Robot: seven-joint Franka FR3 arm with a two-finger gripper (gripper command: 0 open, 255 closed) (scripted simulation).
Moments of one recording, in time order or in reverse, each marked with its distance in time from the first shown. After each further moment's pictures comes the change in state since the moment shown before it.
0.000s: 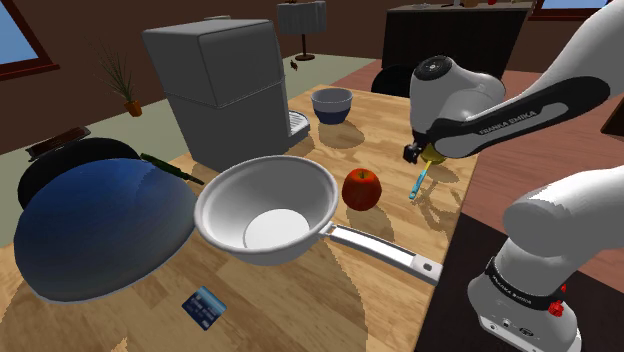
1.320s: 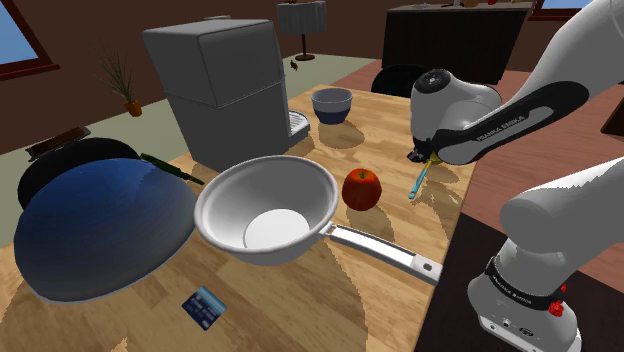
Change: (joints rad) arm -0.085 0.102 0.004 -0.013 -0.104 0.127 0.060
